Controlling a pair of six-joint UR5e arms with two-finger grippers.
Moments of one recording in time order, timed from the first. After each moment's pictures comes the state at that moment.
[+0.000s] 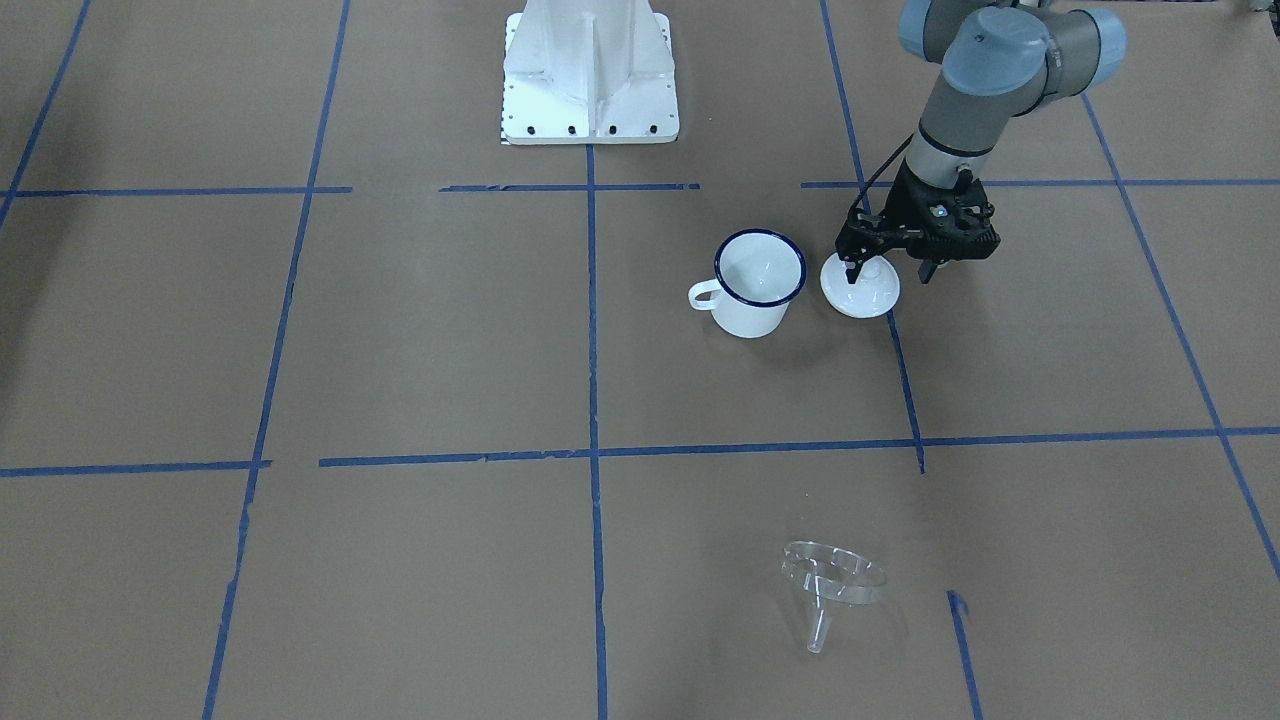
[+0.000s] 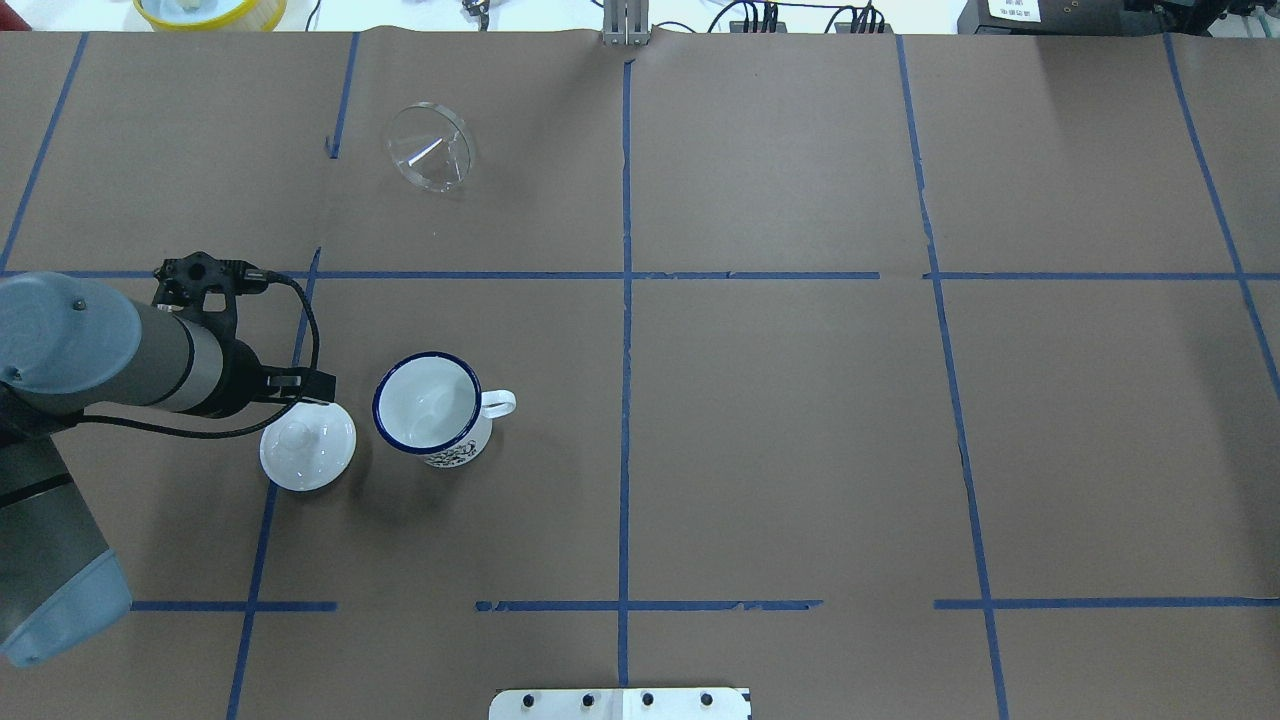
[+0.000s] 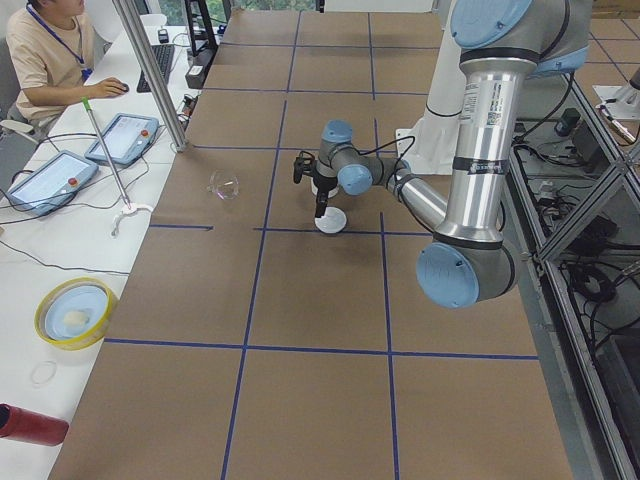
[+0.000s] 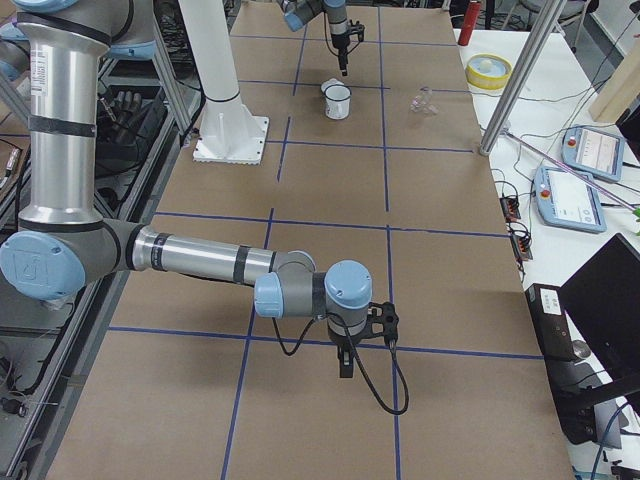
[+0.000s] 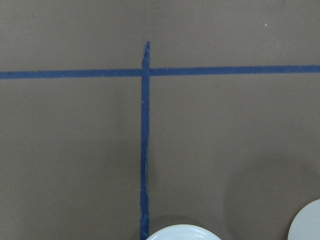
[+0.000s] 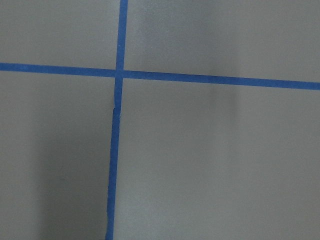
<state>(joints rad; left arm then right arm) -0.61 -1.67 -1.96 -1.88 -1.83 -1.11 1.56 -1.68 1.56 -1.39 2.29 0.01</state>
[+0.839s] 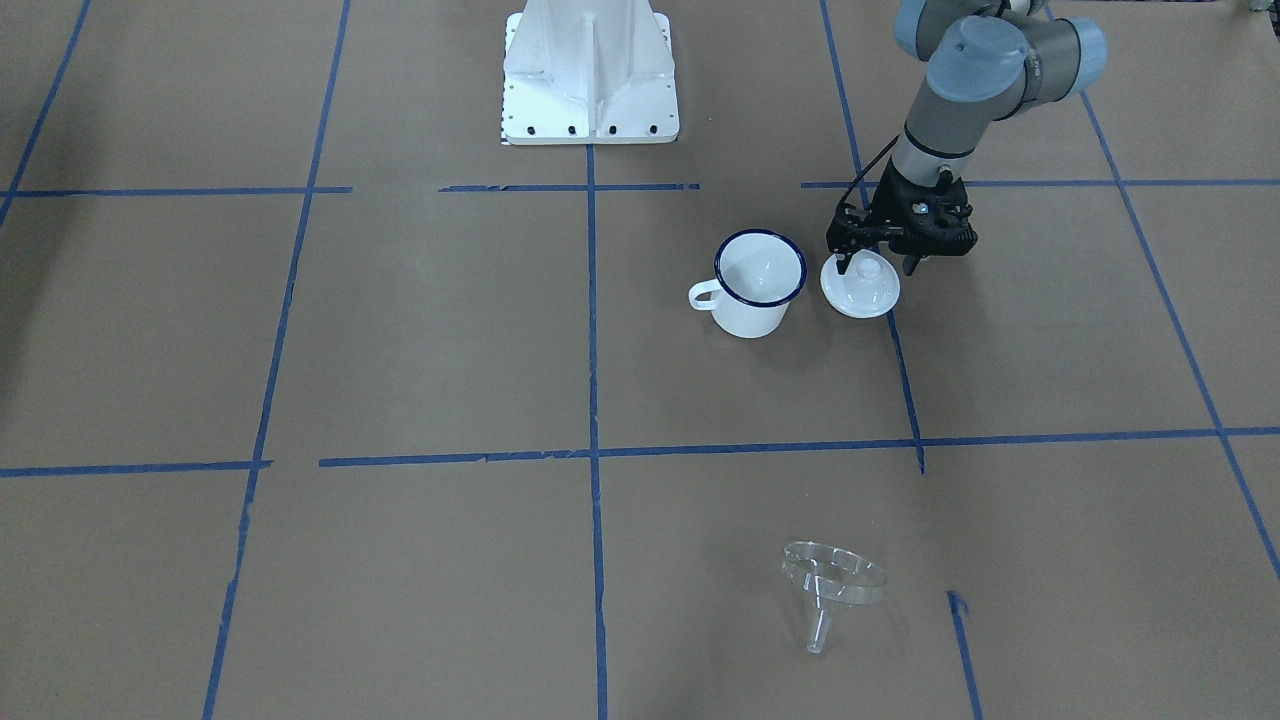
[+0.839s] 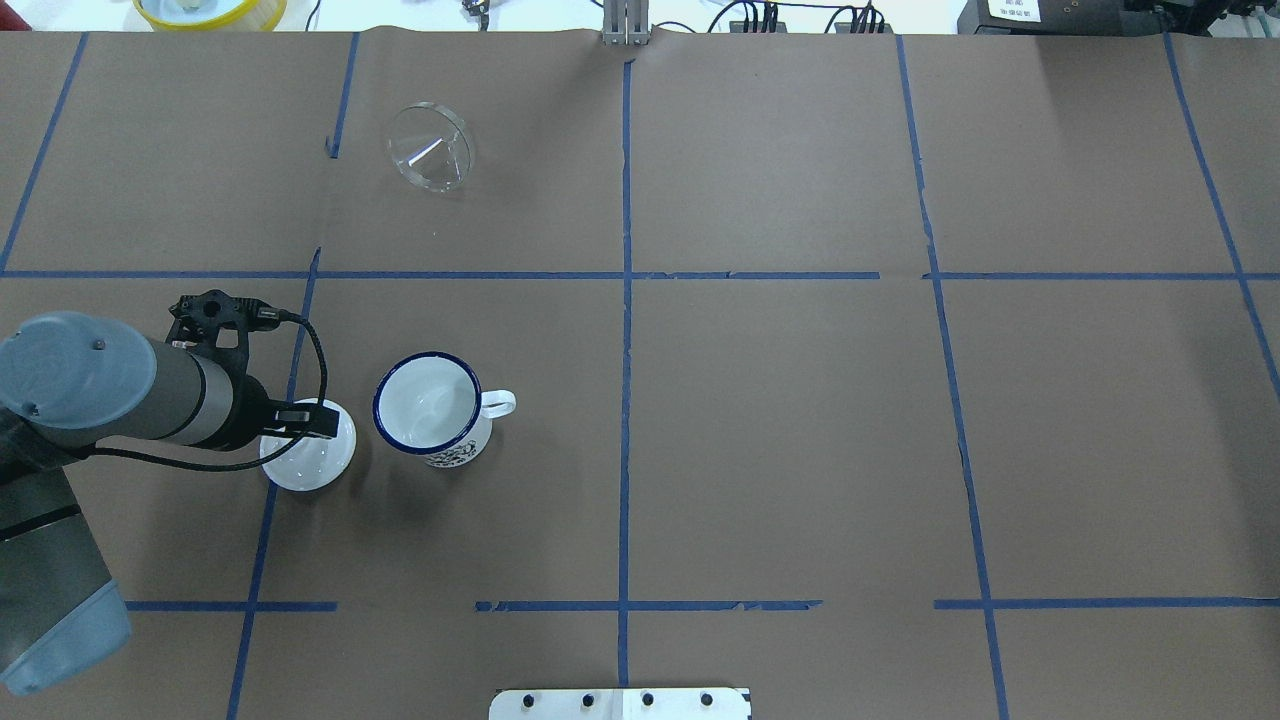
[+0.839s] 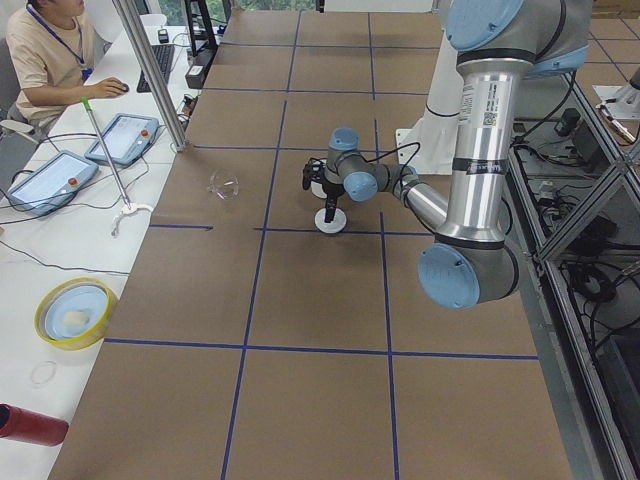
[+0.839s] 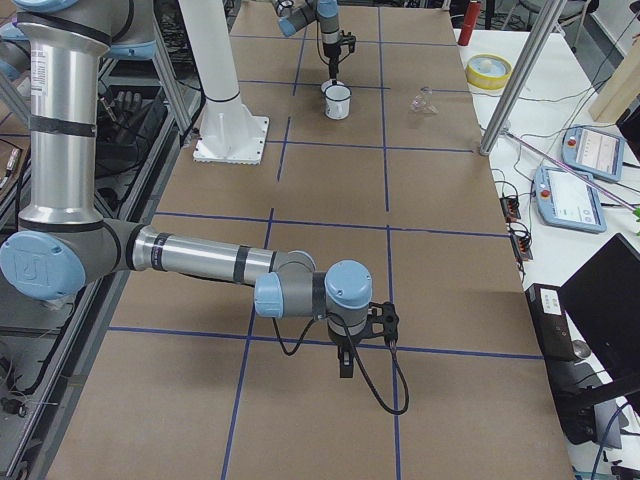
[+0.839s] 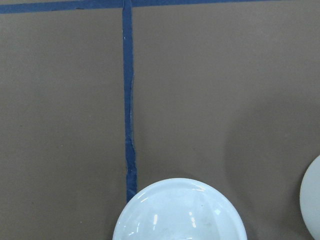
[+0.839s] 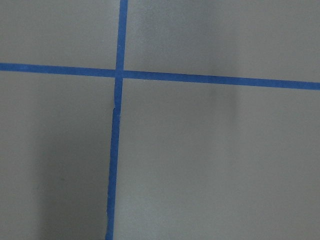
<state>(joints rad) -0.57 -1.65 -1.94 -1.90 -1.84 -1.12 1.56 -1.68 1.56 -1.39 2.29 0.01</state>
